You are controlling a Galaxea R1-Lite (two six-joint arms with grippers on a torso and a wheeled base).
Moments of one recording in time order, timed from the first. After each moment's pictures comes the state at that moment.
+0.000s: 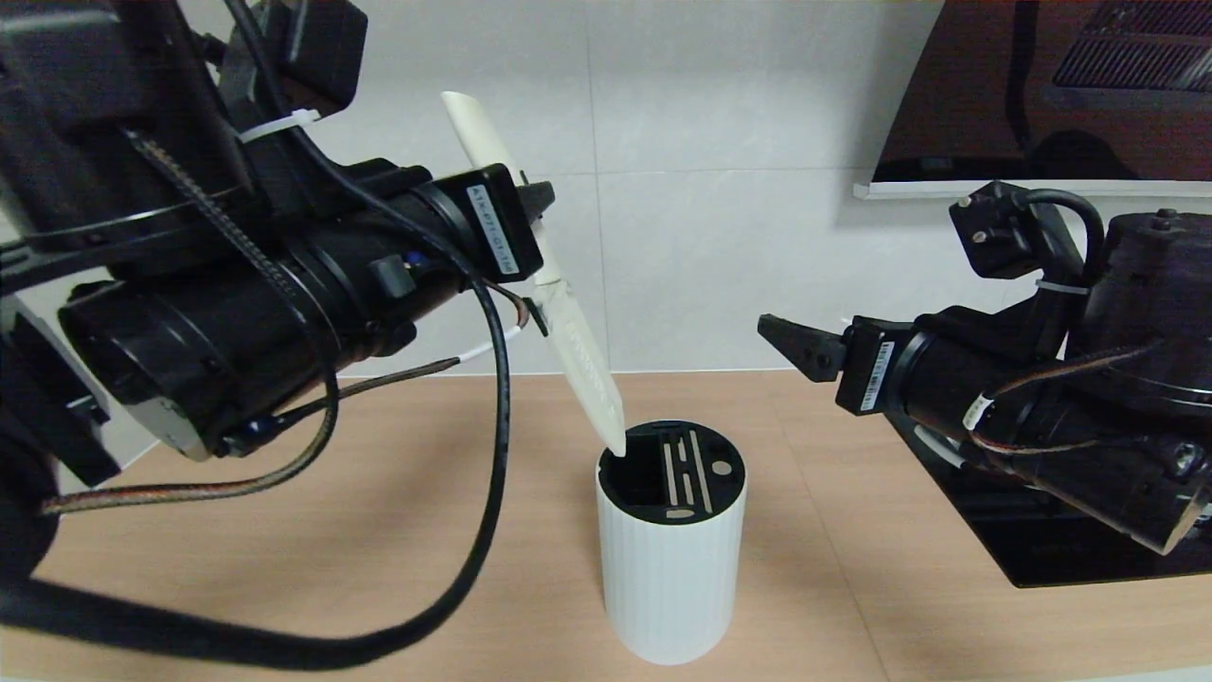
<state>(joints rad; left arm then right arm) -0.73 1.53 -1.06 -0.55 0.34 -0.23 0.72 1.53 -0.82 -0.68 -0.27 0.23</state>
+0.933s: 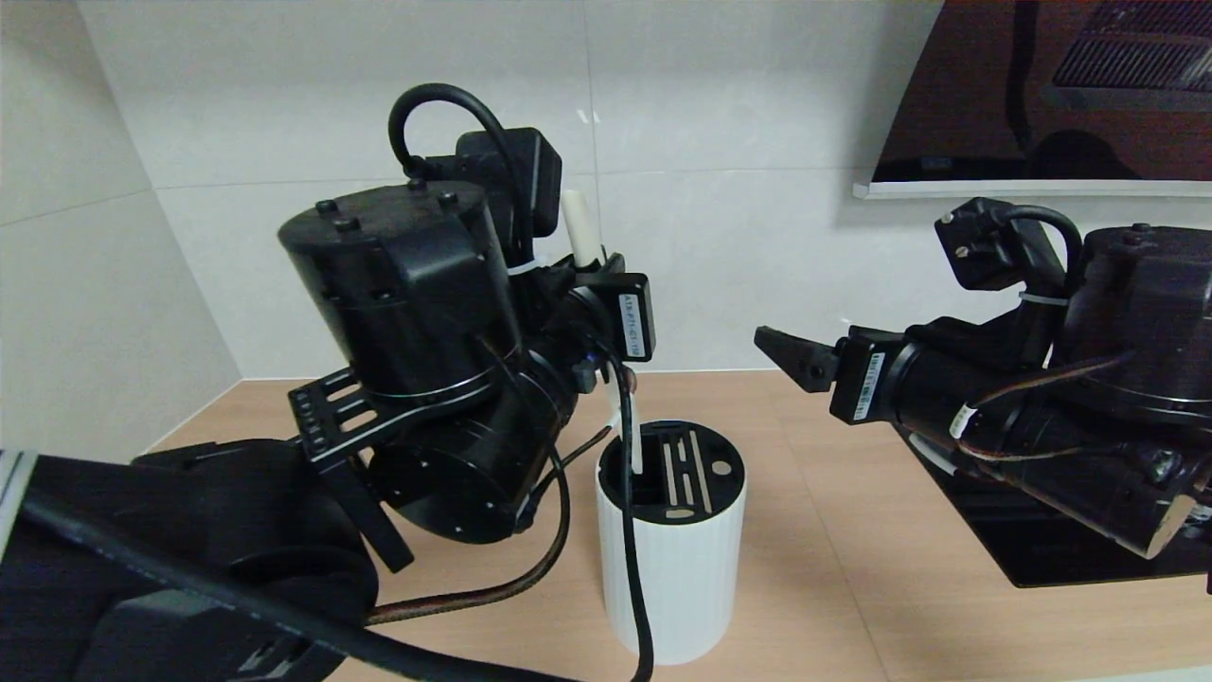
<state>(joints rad) -0.86 1.75 -1.00 -0.86 0.66 -0.05 0.71 1.55 -0.81 -0.68 -0.27 0.23</state>
